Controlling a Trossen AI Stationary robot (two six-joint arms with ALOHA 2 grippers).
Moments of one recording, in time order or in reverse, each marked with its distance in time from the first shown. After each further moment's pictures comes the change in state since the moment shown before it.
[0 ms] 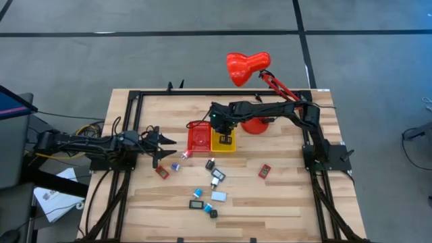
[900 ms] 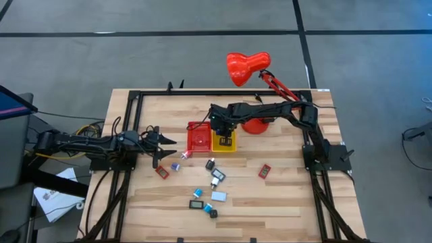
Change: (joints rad) left arm 0.000 0.000 0.000 0.000 0.002 0.002; right arm 0.003 0.029 0.000 -0.009 -0.026 0.011
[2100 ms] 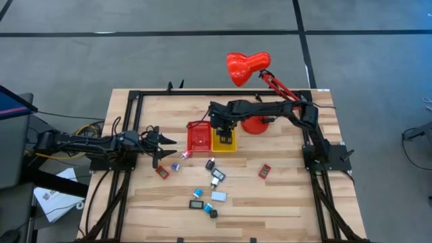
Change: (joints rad) left arm 0.000 0.000 0.000 0.000 -0.002 0.000; right arm -0.008 -0.006 0.061 -0.088 0.003 -0.003
